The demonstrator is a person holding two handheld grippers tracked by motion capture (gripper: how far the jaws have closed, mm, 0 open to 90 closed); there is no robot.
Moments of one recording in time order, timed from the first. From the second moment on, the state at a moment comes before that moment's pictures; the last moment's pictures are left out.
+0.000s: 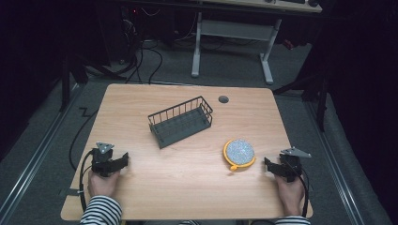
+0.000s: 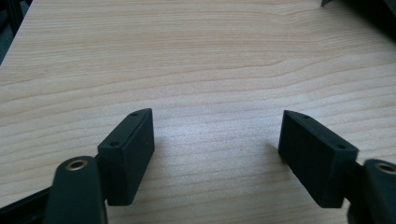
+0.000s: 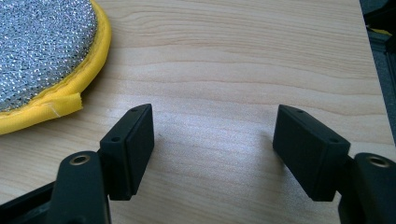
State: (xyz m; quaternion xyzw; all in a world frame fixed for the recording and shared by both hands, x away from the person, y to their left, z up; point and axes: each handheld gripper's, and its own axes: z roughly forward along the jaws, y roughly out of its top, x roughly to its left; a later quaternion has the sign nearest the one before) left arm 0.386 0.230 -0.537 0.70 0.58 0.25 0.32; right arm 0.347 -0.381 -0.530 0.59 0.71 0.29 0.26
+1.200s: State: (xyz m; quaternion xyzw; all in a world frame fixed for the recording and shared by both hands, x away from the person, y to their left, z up) left arm 0.414 0.206 -0.473 0.71 0.54 0.17 0.41; right arm 0.346 -0.381 -0.530 0.58 0.71 0.30 0.26
